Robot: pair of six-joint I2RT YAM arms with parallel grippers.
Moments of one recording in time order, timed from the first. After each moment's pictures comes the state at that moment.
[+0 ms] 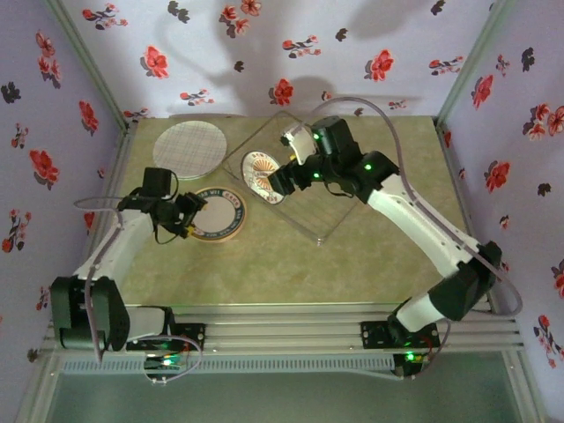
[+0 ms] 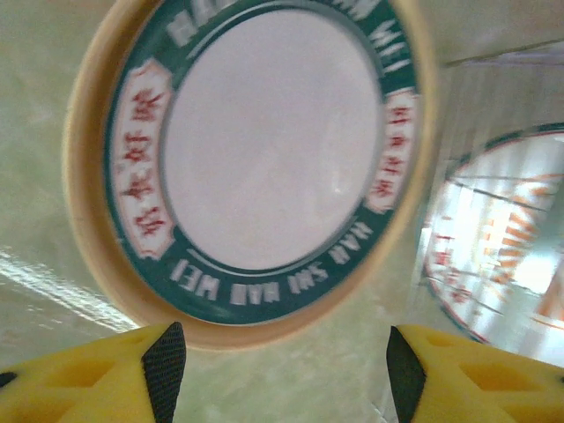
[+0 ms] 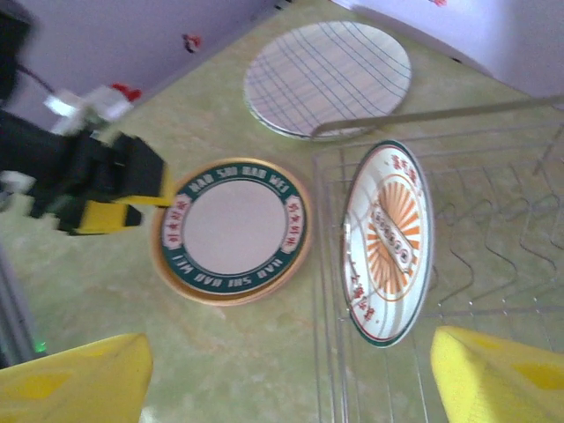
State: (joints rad) left arm -0.12 1.25 0.93 -0.71 0.28 -1.05; right arm 0.70 1.53 1.59 -0.71 -0.24 0.01
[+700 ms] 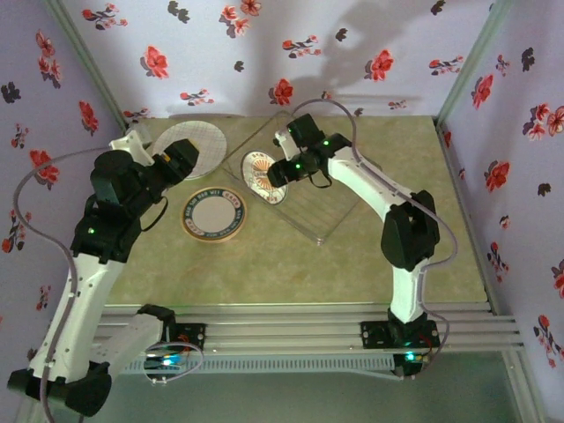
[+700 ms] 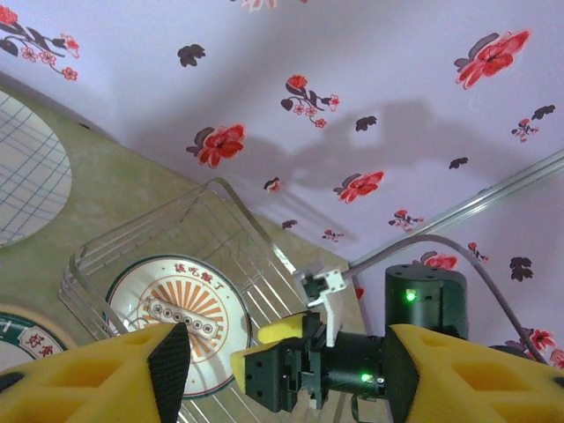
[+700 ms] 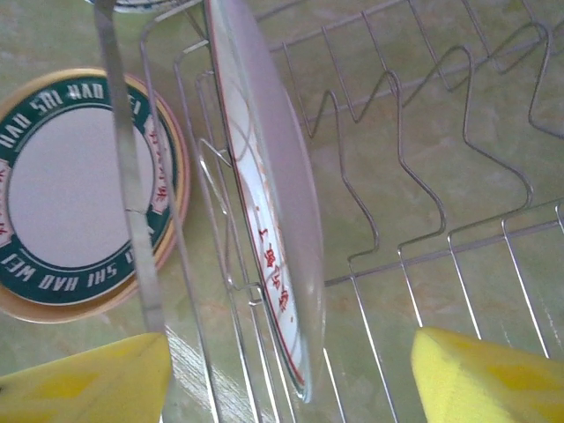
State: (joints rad) left arm -0.30 0.91 1.20 -0.47 0.14 -0.79; right arm 0.60 1.96 1.78 -0.81 -0.22 0.07
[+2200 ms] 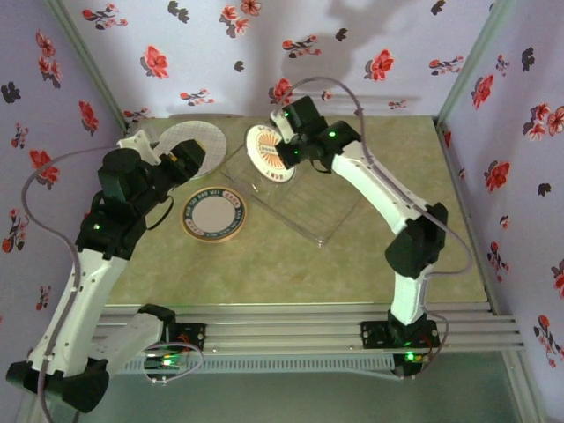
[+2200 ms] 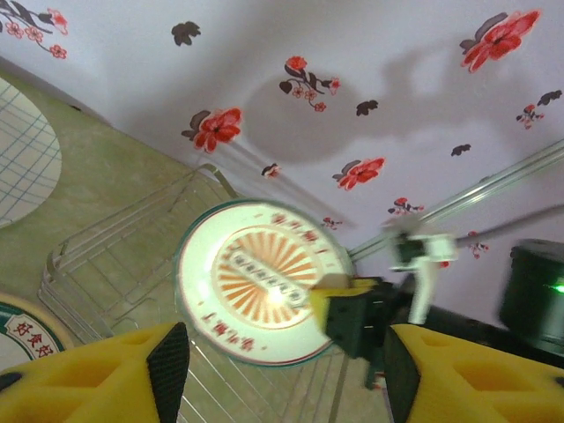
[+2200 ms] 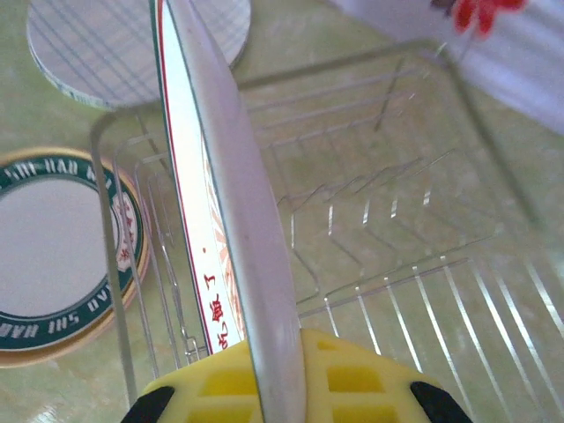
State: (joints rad) left arm -0.34 0.94 1.19 -0.47 0.12 -0.81; right arm 0.66 1.85 1.98 -0.90 0.05 0.00
